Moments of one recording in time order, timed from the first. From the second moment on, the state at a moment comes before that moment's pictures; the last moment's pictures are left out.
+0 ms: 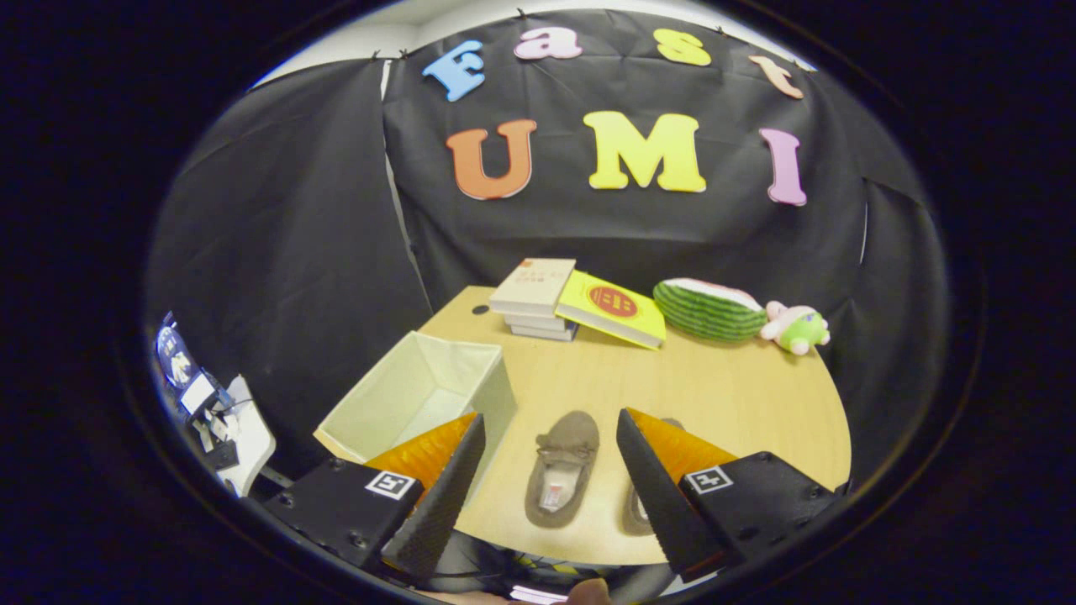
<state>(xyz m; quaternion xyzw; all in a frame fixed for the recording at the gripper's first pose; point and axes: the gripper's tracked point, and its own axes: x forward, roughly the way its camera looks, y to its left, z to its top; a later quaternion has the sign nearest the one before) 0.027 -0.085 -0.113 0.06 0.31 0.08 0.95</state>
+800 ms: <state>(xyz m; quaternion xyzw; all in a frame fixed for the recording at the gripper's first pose) 0.037 -0.090 -0.312 0.14 0.55 0.07 0.82</state>
